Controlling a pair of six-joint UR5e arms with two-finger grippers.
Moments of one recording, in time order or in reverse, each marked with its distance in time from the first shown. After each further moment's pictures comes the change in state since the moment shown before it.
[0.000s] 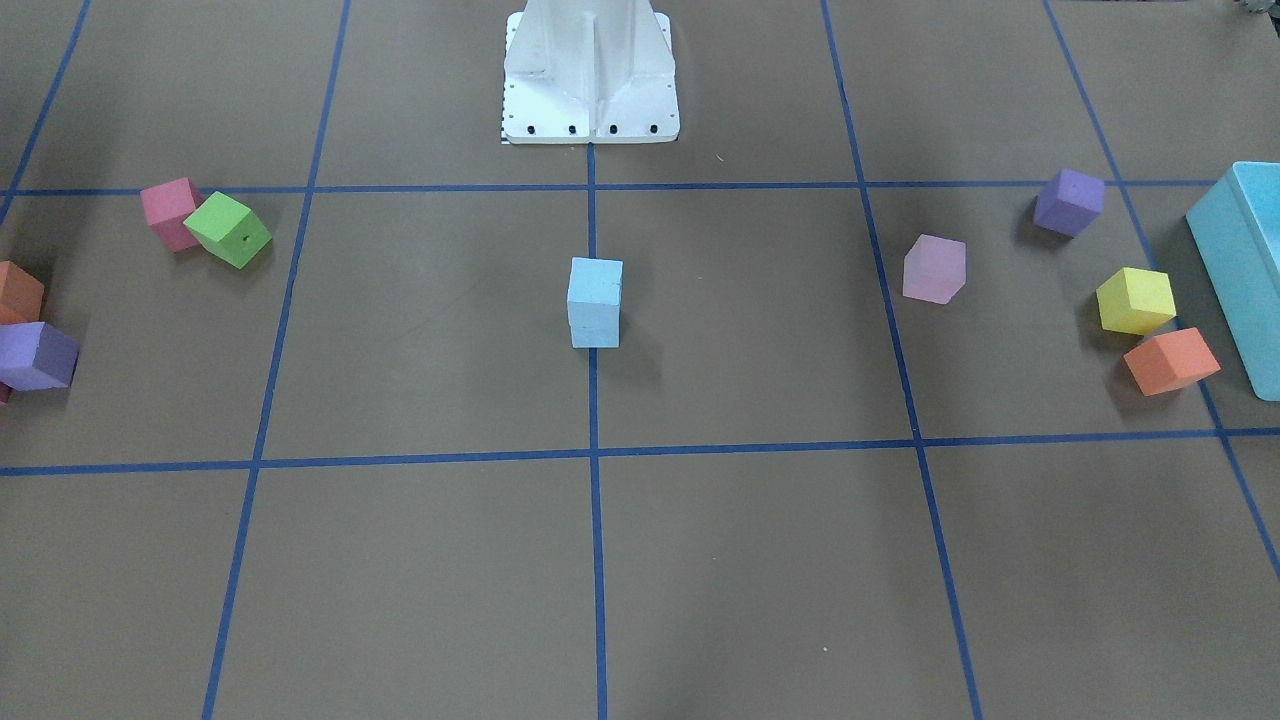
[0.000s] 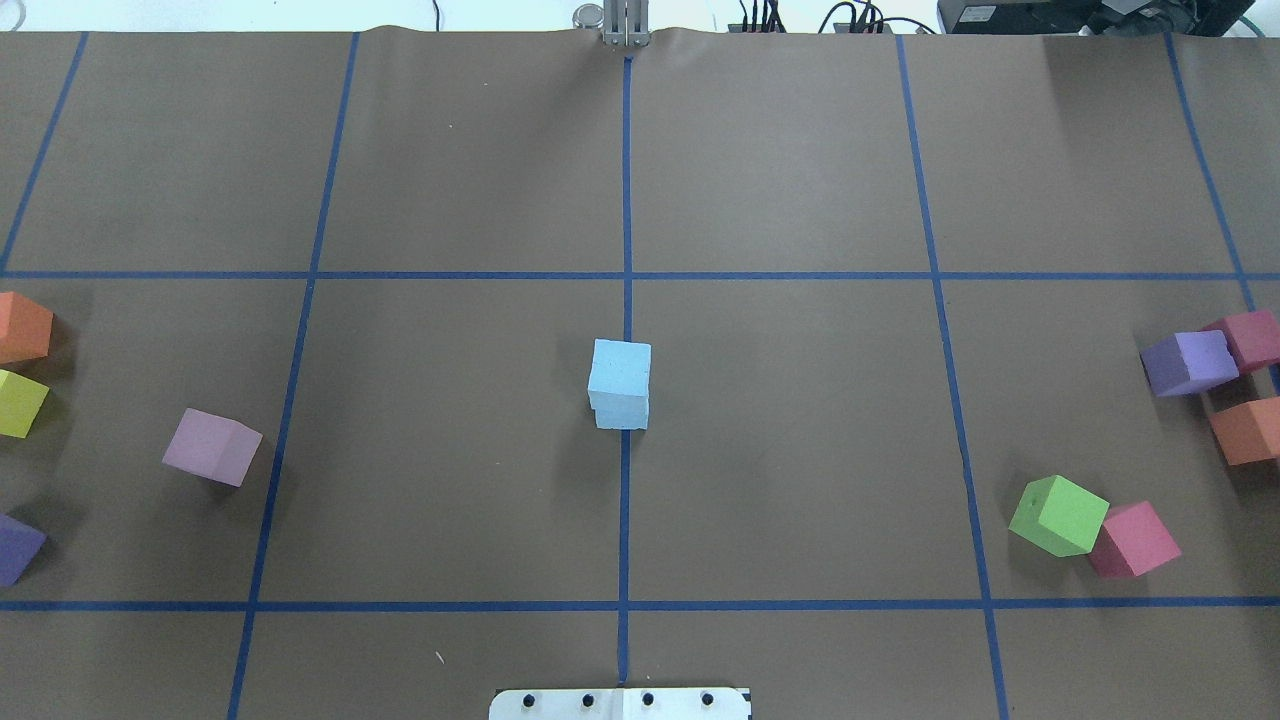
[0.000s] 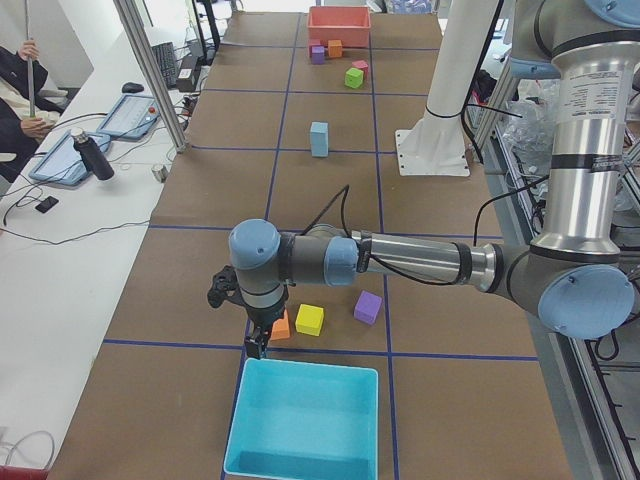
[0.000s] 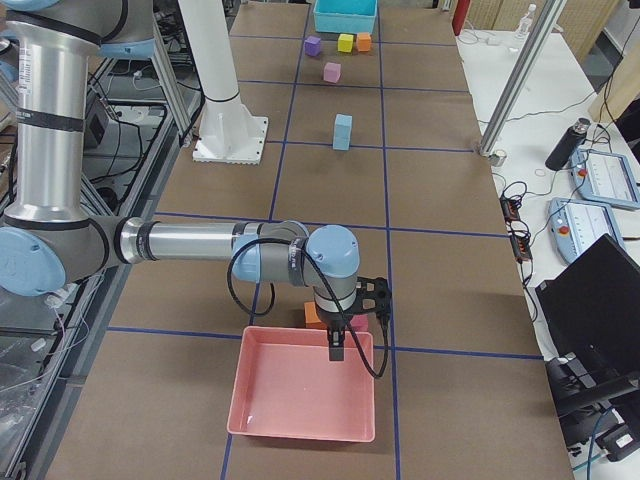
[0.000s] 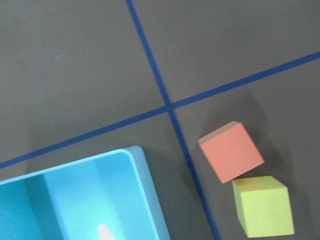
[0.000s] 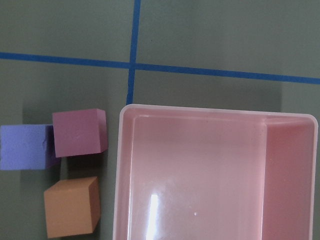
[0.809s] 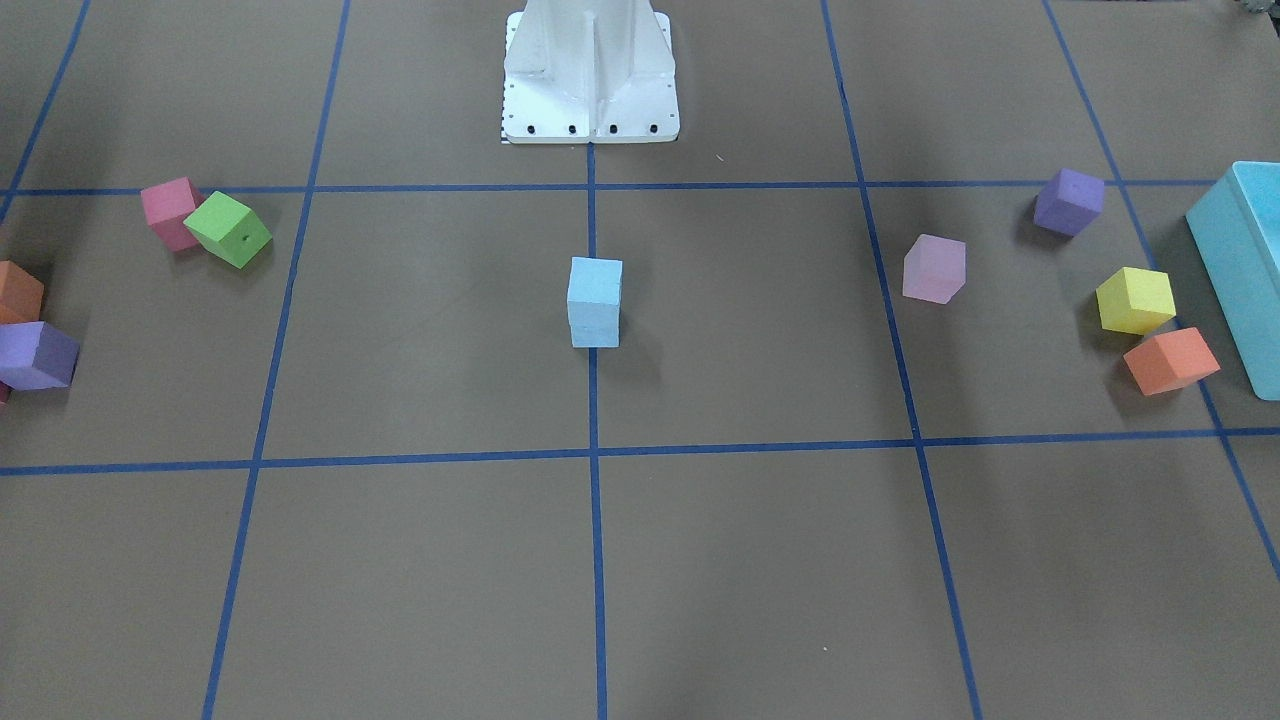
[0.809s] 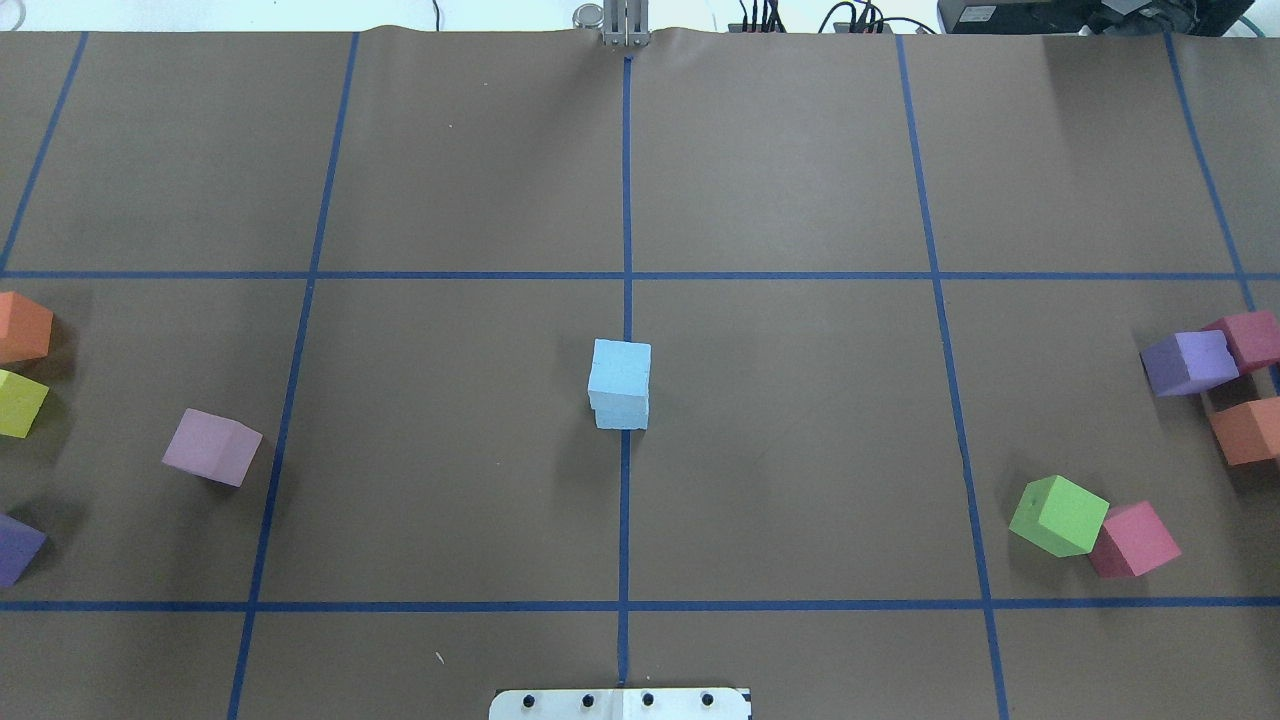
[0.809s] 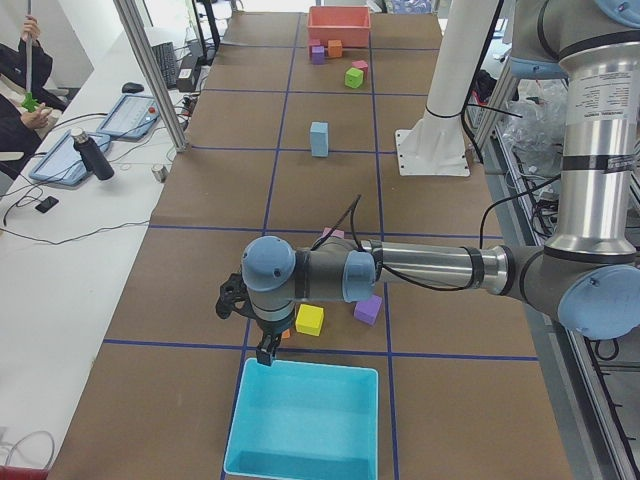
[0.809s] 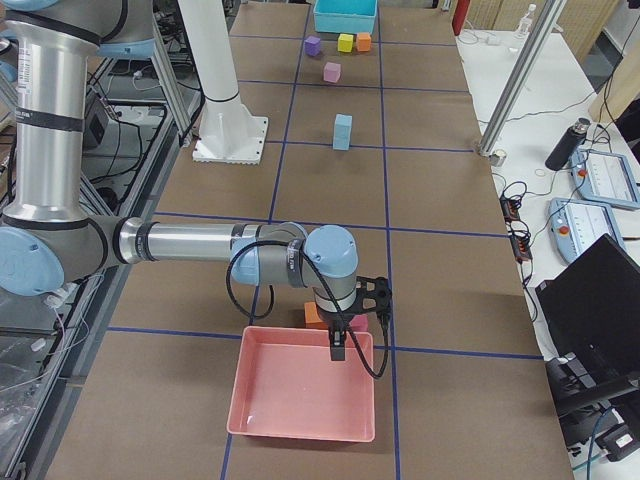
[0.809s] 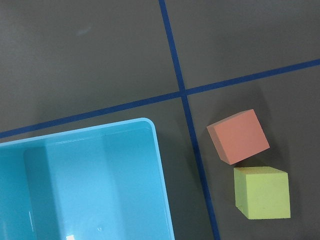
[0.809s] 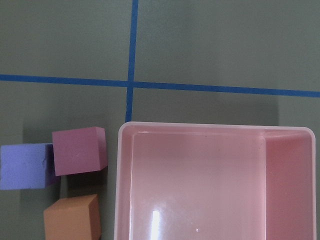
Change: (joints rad) left arm -0.025 0.029 -0.003 -0.038 -0.082 -0.001; right arm -0.001 -0.001 -0.004 0.023 0.003 0.015
